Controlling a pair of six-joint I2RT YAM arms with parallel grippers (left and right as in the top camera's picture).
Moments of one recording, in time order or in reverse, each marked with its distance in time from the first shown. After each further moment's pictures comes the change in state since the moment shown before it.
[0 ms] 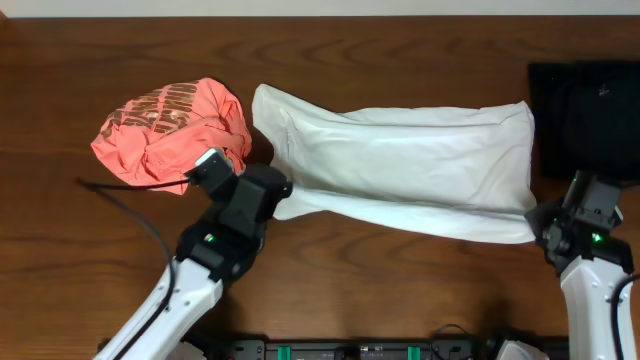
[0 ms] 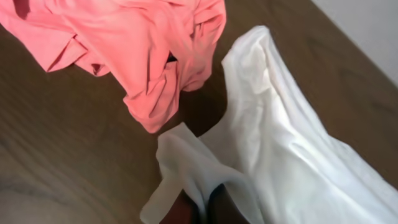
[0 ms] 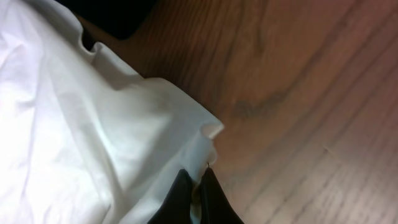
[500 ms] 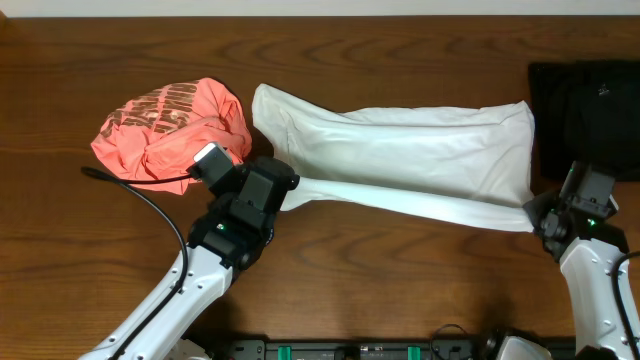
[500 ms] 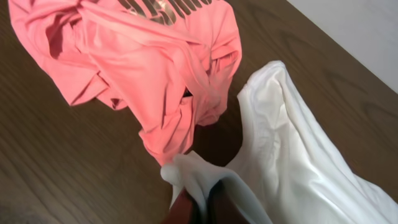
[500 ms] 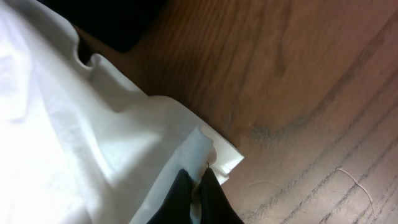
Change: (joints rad) left arm 0.000 0.068 0.000 0.058 -0.154 0.013; right arm 0.000 0.125 0.000 0.119 0.005 -0.016
